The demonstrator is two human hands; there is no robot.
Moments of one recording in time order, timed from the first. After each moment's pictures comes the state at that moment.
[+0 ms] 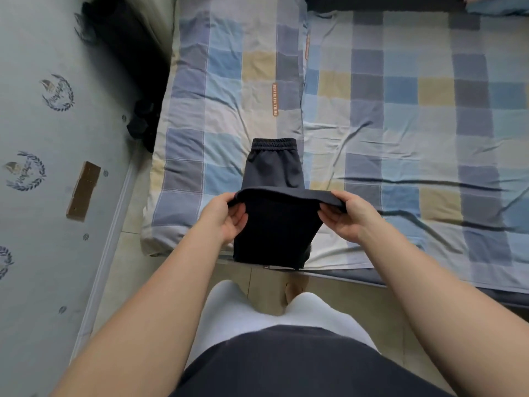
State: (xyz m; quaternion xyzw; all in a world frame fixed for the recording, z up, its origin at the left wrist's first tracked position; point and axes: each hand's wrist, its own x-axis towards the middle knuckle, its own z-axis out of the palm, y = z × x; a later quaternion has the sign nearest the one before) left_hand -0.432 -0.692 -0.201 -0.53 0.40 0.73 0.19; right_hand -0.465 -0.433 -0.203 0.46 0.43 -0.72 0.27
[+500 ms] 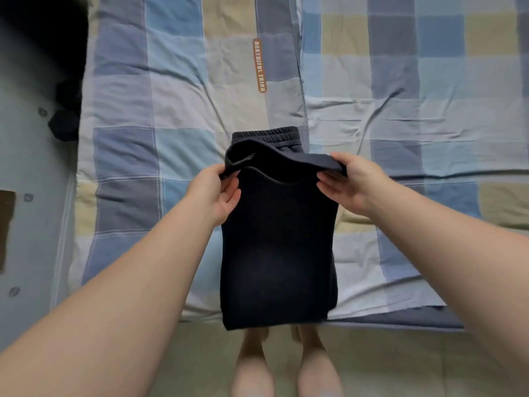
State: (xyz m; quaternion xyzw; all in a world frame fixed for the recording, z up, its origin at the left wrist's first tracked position) left_hand -0.631 -0.715 -0.402 -0.52 0.43 0.70 0.21; right_hand -0.651 -0.472 -0.400 0.47 0.48 -0.69 0.25
